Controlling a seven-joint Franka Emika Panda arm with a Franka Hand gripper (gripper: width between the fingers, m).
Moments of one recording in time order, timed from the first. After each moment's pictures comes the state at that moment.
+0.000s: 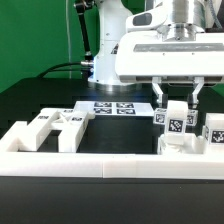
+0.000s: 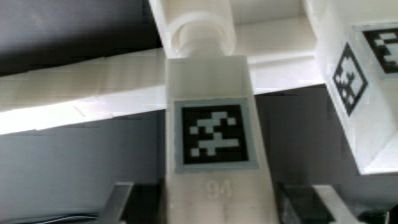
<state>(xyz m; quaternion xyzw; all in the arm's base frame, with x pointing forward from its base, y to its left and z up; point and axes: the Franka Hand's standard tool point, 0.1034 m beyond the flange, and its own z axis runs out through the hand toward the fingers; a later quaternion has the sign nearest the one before) 0.620 0.061 0.098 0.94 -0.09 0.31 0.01</state>
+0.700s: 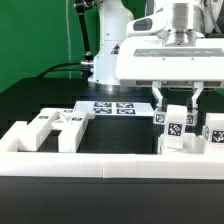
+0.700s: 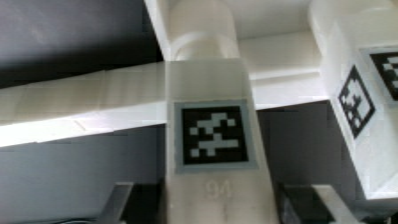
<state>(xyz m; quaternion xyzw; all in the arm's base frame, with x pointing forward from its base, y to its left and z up) 0.617 0.062 0.091 0.95 -0.09 0.31 0.01</state>
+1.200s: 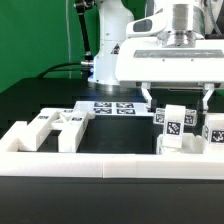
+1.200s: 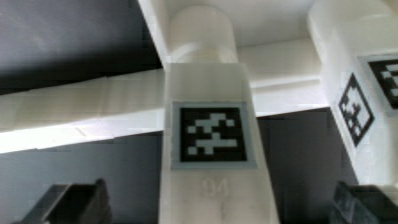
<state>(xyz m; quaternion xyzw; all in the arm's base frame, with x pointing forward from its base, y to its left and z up) 0.616 0.062 0.089 0.95 -0.09 0.31 0.01</state>
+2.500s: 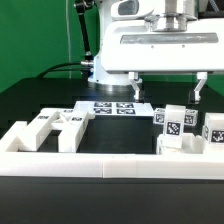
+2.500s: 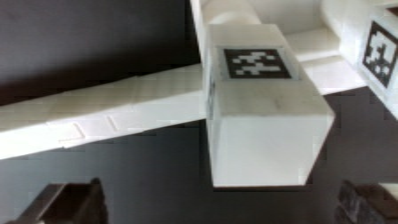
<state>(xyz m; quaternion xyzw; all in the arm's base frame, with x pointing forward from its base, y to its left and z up) 0.633 0.041 0.108 0.98 -0.10 0.17 -0.01</state>
